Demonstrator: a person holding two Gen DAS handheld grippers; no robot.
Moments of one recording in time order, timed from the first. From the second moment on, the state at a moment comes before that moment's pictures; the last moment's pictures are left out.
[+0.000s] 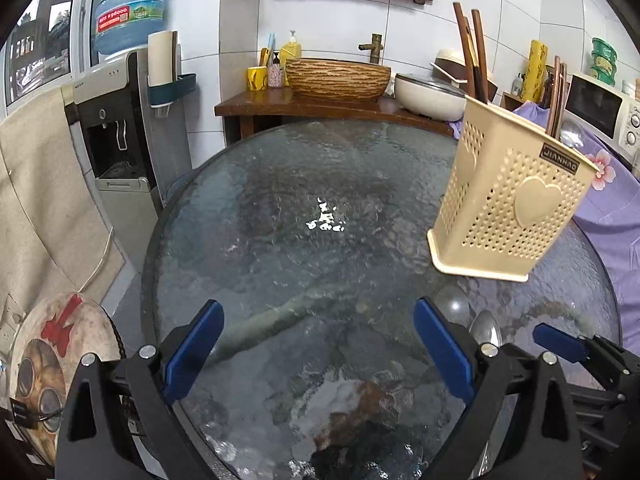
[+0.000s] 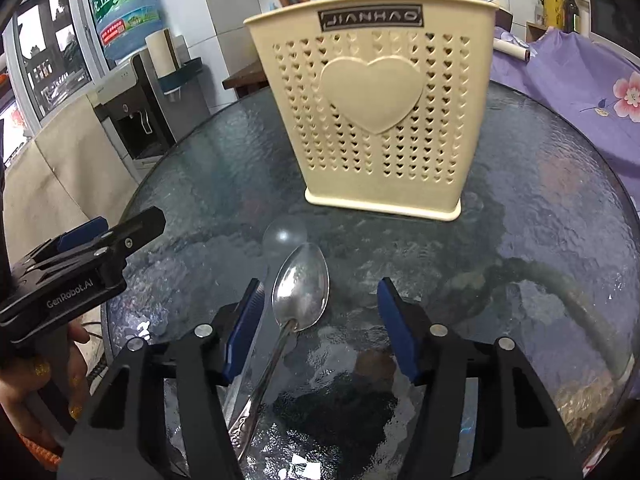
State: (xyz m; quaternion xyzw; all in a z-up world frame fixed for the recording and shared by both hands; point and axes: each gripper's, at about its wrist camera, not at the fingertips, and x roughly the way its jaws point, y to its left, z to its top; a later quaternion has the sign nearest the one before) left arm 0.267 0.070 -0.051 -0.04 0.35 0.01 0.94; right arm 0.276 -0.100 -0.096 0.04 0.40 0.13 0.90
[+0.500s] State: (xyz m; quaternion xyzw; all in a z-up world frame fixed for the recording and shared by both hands) left arm 0.263 0.078 -0.059 -0.05 0.36 0.02 0.93; right arm 0.300 -0.056 -0.110 0.02 0.42 0.10 0.90
